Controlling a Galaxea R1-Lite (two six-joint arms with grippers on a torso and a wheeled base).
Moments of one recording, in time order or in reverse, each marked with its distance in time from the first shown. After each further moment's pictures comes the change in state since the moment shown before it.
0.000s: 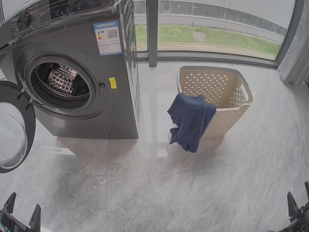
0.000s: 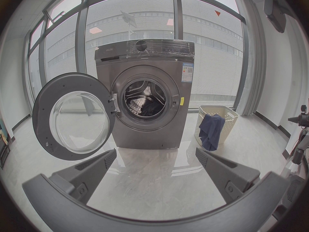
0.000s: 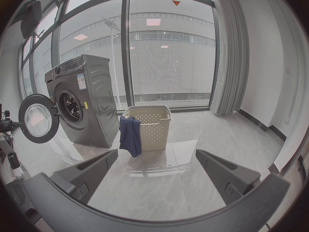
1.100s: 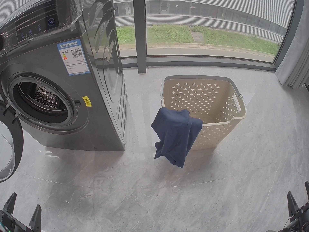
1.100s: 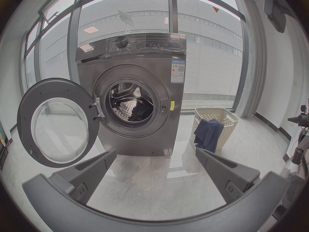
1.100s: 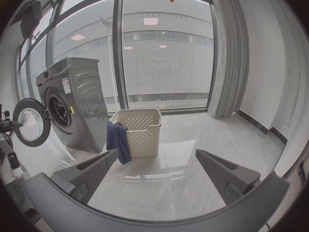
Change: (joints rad) left arm -0.001 0.001 0.000 0.003 -0.002 -0.001; right arm 0.000 0.001 0.000 0.000 0.000 0.000
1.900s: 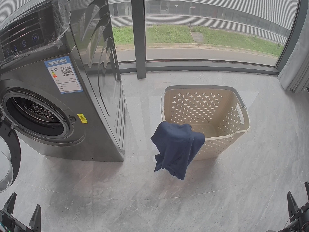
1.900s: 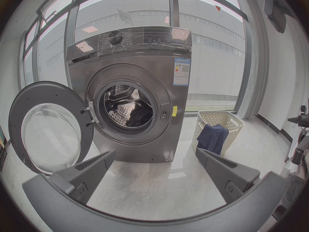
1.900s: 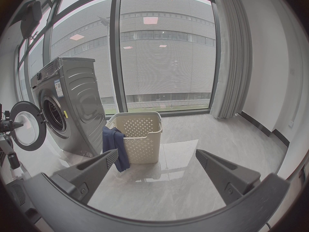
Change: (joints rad) left arm 0.000 0.000 0.000 -0.001 0.000 -0.001; right arm 0.001 0.000 0.000 0.000 0.000 0.000
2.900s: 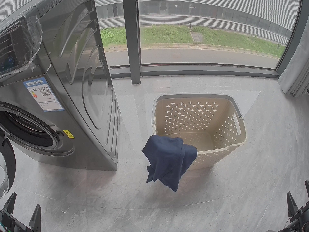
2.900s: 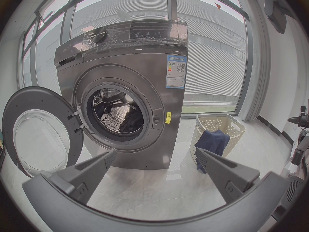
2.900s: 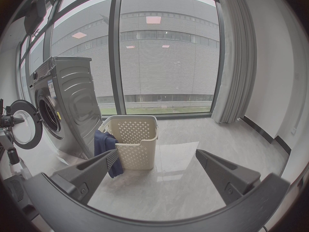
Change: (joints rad) left arm 0.000 0.000 0.000 -0.002 0.000 -0.004; right arm -0.003 0.000 0.000 -0.008 0.018 -0.032
